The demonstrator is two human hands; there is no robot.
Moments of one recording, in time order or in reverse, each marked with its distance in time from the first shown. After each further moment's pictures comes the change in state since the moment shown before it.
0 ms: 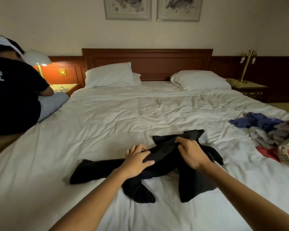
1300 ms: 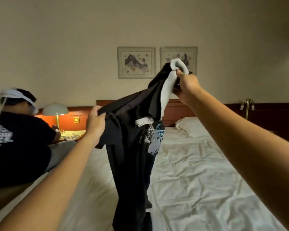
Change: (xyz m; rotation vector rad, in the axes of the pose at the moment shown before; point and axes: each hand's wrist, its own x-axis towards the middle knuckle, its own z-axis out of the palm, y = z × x) left_hand 0.025 0.008 -0.330 -0.751 0.986 -0.107; right_hand 0.198 -0.228 -0.234 1.311 0.450 -0.014
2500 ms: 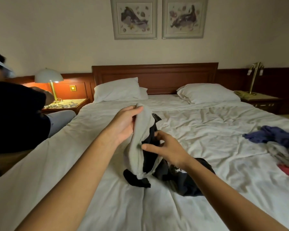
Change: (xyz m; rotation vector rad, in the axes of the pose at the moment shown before) left_hand -0.108 -0.046 0.055 -0.478 -0.530 -0.517; right_hand -0.176 0.219 -0.097 -0.700 -0.453 0.240
